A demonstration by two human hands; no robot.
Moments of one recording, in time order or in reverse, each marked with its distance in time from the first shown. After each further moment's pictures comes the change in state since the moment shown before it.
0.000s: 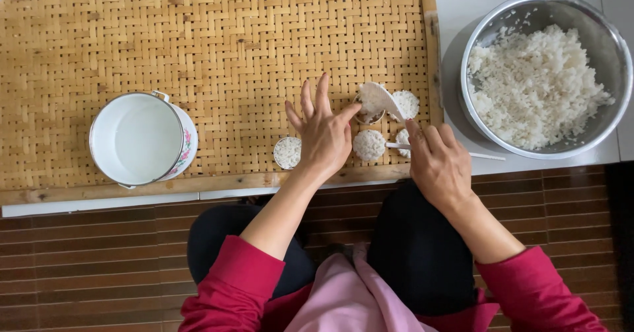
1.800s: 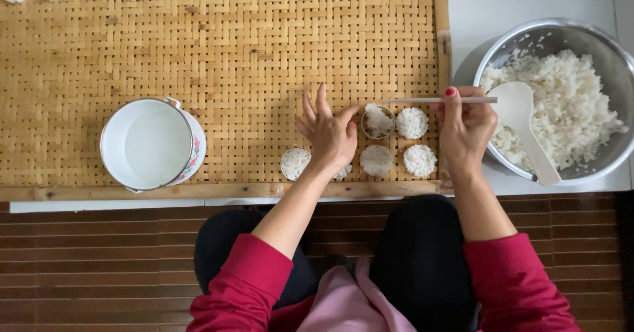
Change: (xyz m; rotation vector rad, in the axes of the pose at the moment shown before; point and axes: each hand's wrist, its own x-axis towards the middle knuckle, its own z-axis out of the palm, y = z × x) left_hand 0.025 -0.017 0.038 -0.132 -0.056 -0.258; right_hand 0.050 0.033 0.052 1.042 0.125 0.863
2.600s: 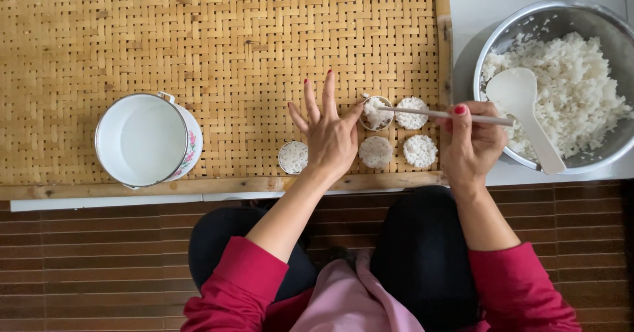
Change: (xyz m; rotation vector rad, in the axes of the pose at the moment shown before) left_hand -0.021 0.005 -0.012 0.145 0.104 0.213; right_hand -0.038 0.000 -0.014 0.161 0.054 -0.090
